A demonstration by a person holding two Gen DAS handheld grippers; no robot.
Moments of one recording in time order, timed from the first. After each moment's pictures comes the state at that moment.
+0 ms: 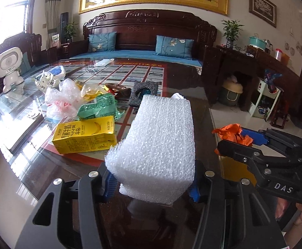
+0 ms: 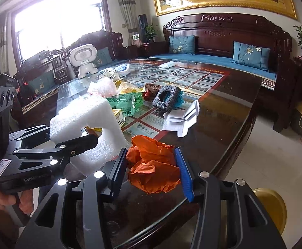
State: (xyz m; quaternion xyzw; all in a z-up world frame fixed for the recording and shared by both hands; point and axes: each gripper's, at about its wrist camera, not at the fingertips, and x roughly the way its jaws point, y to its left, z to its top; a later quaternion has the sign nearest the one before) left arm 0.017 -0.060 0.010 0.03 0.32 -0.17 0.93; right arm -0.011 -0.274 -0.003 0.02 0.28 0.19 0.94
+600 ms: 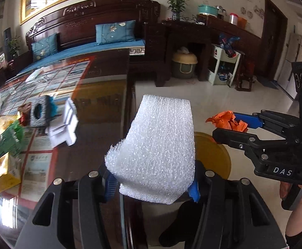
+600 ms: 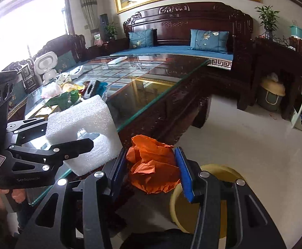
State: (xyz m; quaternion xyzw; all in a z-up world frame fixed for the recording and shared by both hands) left arm 0.029 -0.249 -0.007 0.12 0.36 -0.32 0.87; right arm -0.041 -0.446 -0.026 0.06 0.32 0.08 0.94
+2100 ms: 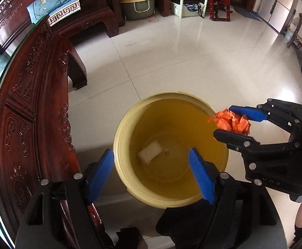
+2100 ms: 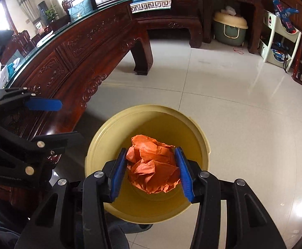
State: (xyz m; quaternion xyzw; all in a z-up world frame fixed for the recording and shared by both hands) left arm 0.076 -0.478 -0.138 0.28 0.49 -0.37 0.74; right arm -0.017 -0.611 -0.181 0.14 0.46 -0.03 0.88
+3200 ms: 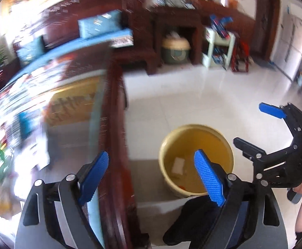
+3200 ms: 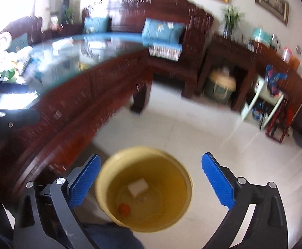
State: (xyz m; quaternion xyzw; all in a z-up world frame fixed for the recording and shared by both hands) left arm 0.038 -0.282 -0.025 0.15 0.36 -0.31 0.86; right arm -0.059 -0.476 -0.067 -0.03 0.31 -0.08 0.95
